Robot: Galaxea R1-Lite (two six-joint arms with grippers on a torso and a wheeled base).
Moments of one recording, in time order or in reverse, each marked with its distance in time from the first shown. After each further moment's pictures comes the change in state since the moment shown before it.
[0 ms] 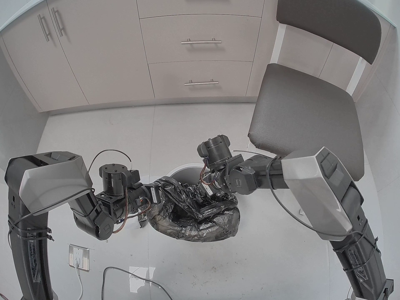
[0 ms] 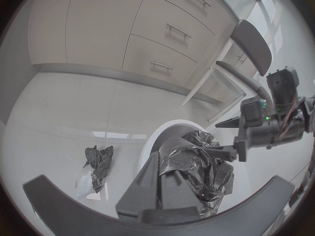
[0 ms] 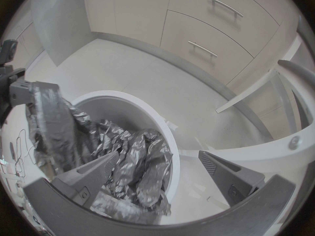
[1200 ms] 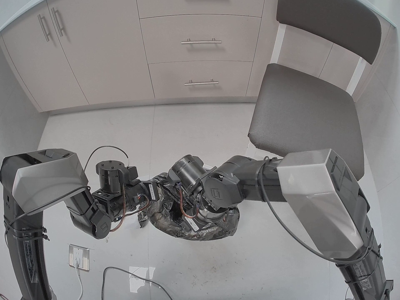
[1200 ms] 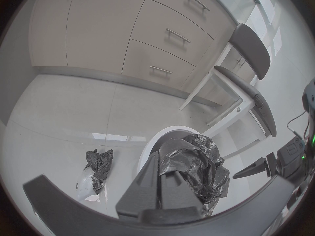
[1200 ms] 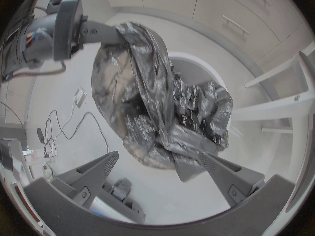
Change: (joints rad) left arm 0.001 -0.040 0.015 0.000 -0.001 -0.008; right arm 0.175 -0.092 0.000 0.505 0.118 0.249
